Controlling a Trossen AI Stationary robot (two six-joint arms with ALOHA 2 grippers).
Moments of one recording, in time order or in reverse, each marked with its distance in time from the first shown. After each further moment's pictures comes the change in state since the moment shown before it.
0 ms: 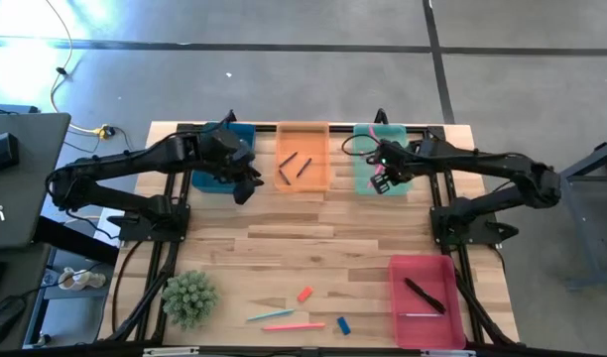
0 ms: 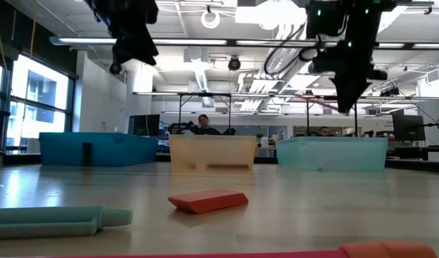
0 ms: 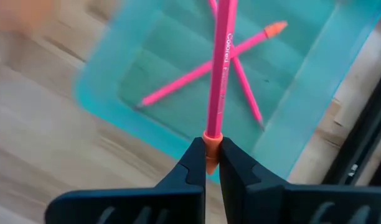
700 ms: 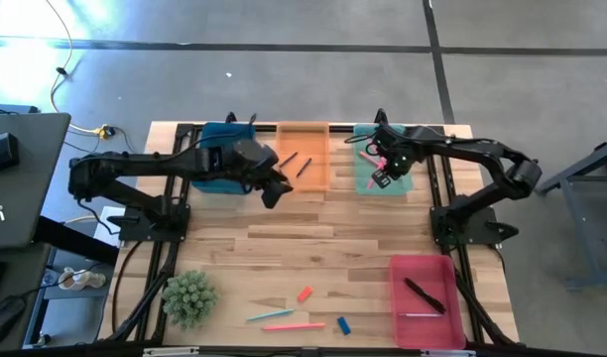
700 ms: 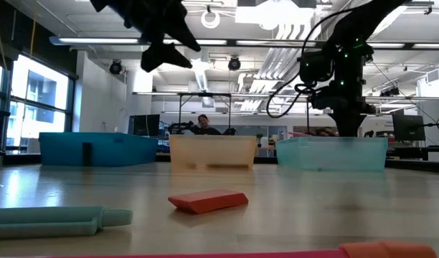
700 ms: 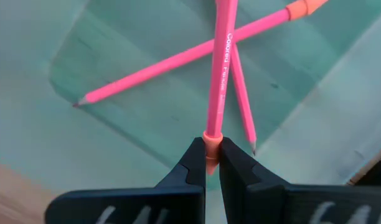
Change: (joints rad) left arm -0.123 0.183 0.000 0.359 -0.057 -0.234; right arm -0.294 0.209 -0.067 0.141 -0.196 -0.386
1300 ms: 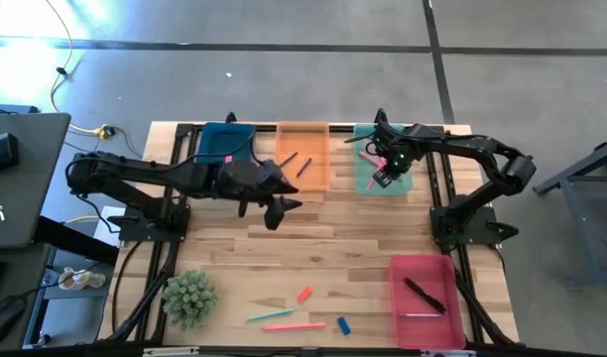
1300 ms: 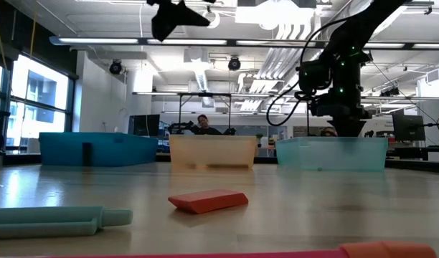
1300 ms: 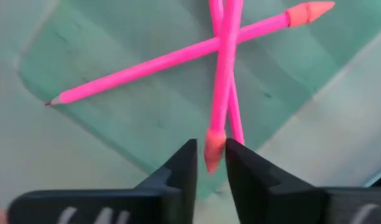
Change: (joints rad) left arm -0.222 0.004 0.072 0.107 -0.190 0.041; right arm -0.043 0.055 0.000 0.023 0.002 -0.105
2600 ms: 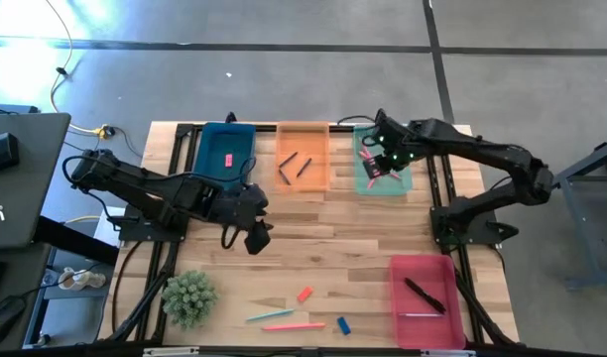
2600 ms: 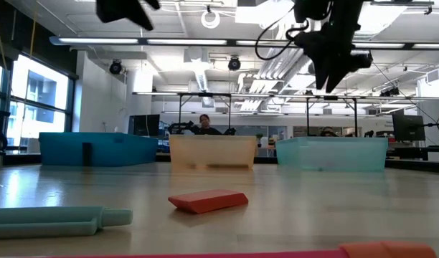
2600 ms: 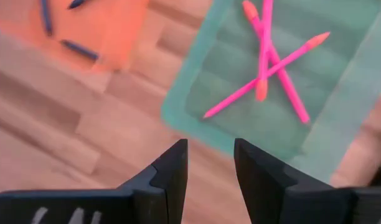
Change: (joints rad) left arm -0.253 0.042 0.200 -0.678 -0.203 -0.313; right arm 0.284 -0.185 0.322 -0.258 0.006 0.555
